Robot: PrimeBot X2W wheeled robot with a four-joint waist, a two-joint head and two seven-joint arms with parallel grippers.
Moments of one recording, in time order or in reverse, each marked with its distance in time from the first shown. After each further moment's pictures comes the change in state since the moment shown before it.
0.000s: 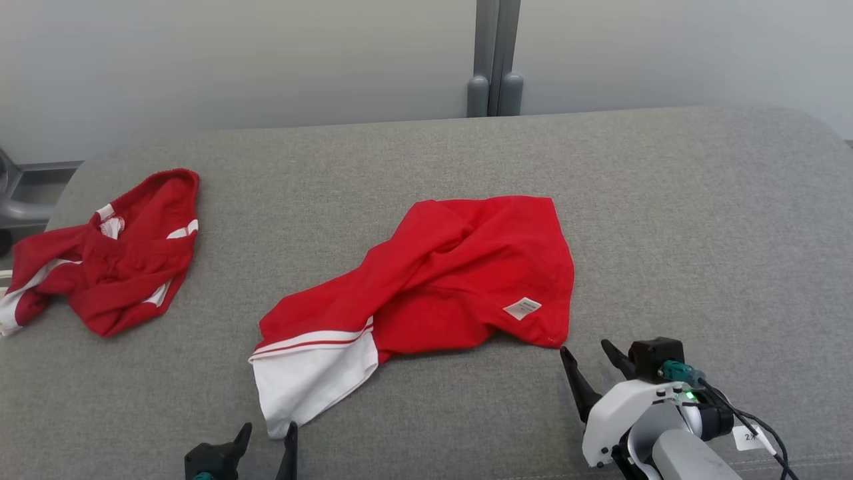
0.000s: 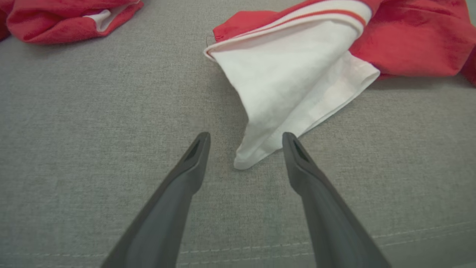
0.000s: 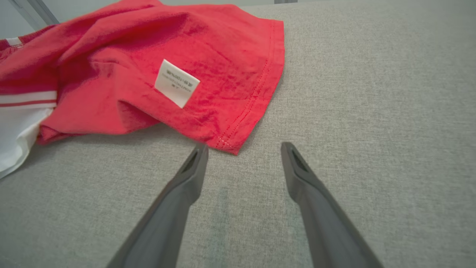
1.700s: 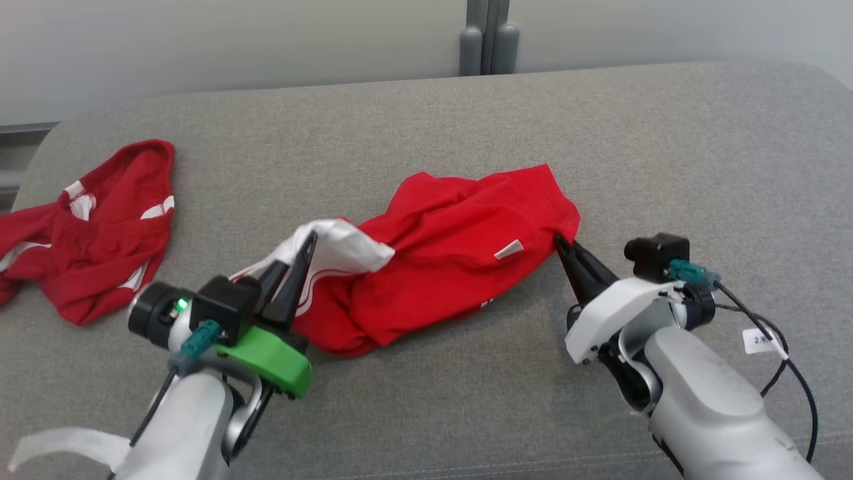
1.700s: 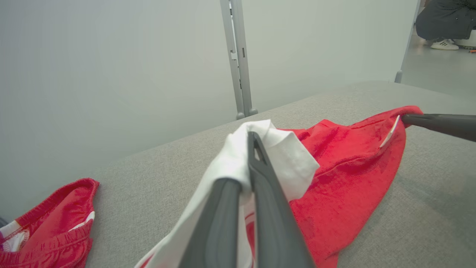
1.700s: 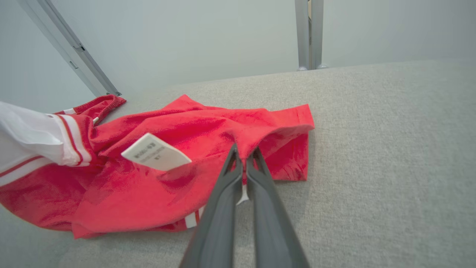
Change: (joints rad) left arm -0.289 0.175 -0.275 -0.343 -0.060 -0.004 0.047; right arm -0.242 -0.086 0.237 -0.023 0.319 0.000 -0.044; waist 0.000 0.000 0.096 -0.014
